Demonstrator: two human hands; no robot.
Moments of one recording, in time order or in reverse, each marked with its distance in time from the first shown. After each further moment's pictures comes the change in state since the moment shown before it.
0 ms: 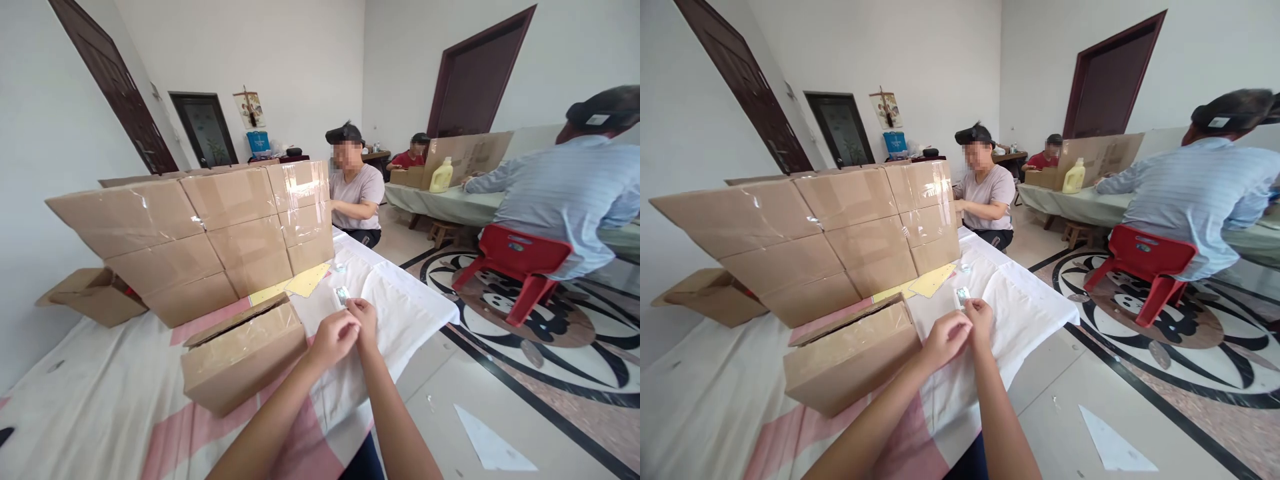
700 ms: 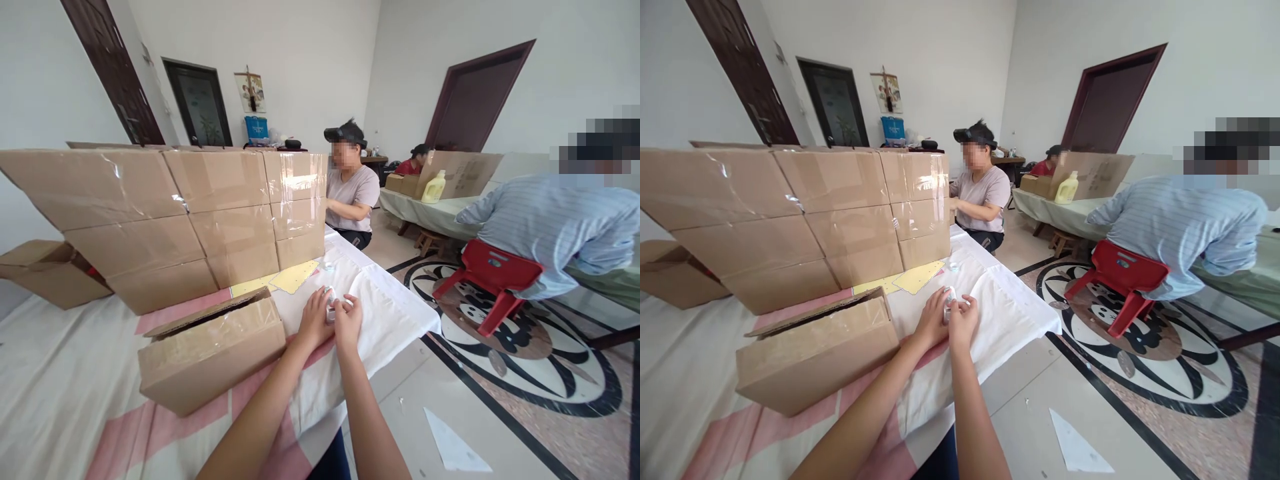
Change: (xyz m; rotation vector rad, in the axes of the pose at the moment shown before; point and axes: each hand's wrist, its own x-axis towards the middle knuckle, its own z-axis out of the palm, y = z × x) left_hand 0.015 -0.088 0.037 0.338 0.037 -0.243; right_hand -0.005 -0.004 0.002 0.074 0.013 0.009
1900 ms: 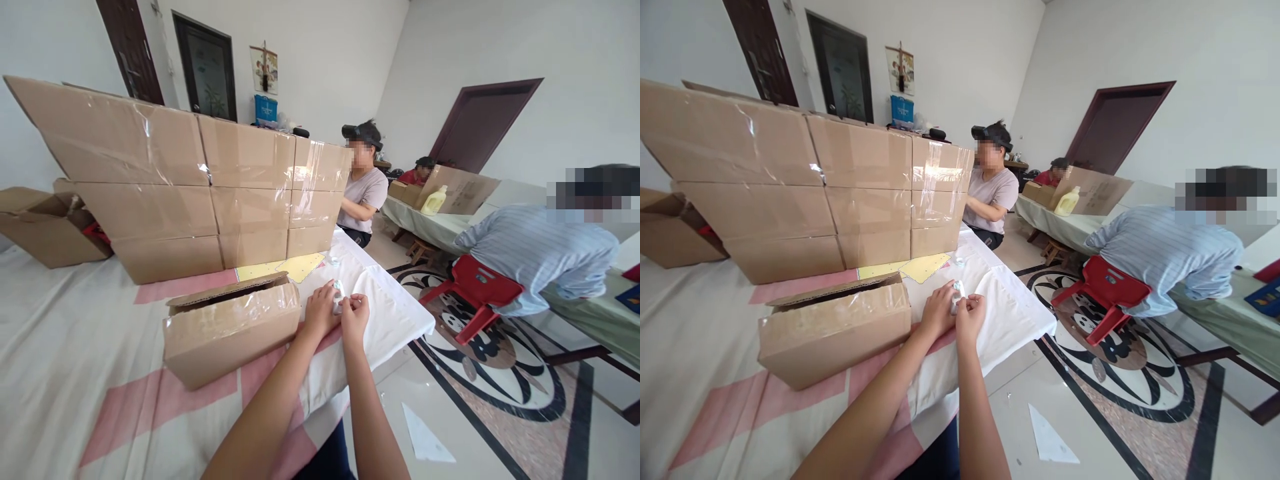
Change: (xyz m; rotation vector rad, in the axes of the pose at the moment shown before) left_hand -0.005 0.015 -0.019 0.003 0.059 -0.075; right_hand -0.008 0.002 -0.001 -0.190 0.019 -0.168
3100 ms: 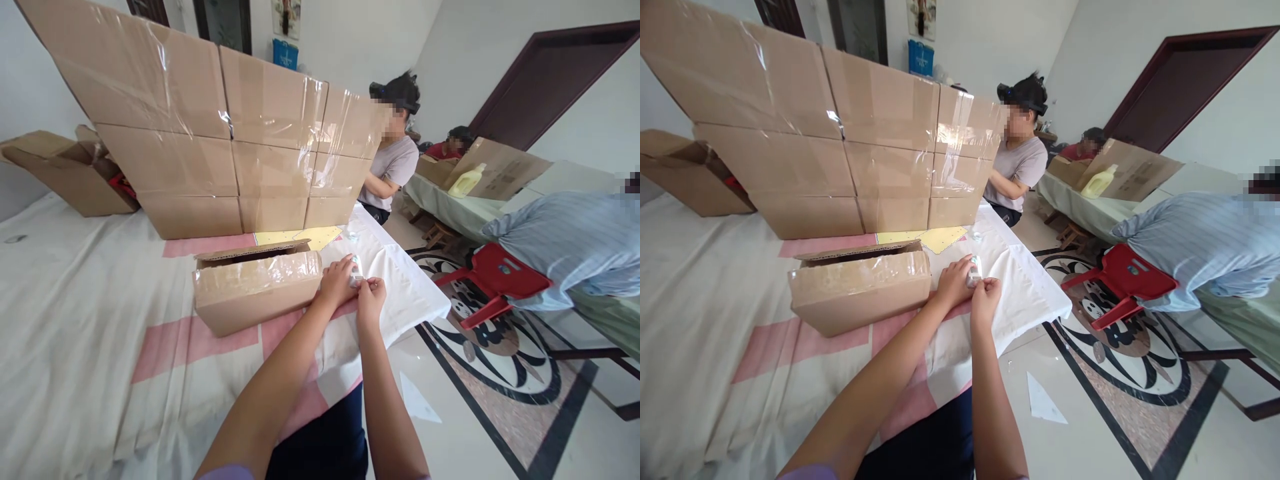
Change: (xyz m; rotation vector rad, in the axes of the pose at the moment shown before) left_hand -0.002 0.000 -0.005 0.093 0.000 -0.011; right_hand -0.015 0.006 -0.006 0.005 -0.010 0.066
